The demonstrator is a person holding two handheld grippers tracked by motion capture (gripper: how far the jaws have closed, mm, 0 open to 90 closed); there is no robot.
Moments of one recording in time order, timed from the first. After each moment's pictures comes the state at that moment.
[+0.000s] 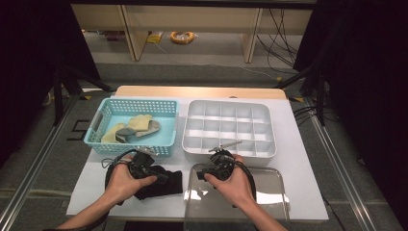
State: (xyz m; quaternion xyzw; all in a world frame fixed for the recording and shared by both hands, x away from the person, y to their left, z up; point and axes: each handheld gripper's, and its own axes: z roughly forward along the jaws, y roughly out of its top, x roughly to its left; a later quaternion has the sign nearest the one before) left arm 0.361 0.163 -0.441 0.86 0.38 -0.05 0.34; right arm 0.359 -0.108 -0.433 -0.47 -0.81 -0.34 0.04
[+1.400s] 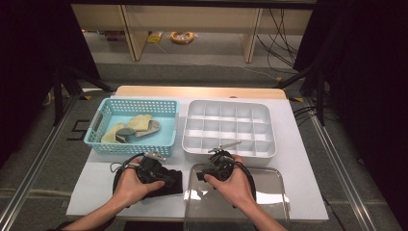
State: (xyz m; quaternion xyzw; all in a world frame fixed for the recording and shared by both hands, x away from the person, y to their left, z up) left arm 0.357 0.144 -0.465 0.87 0.37 -0.04 0.33; right arm 0.359 -0.108 -0.435 -0.46 -0.82 -0.34 0.04
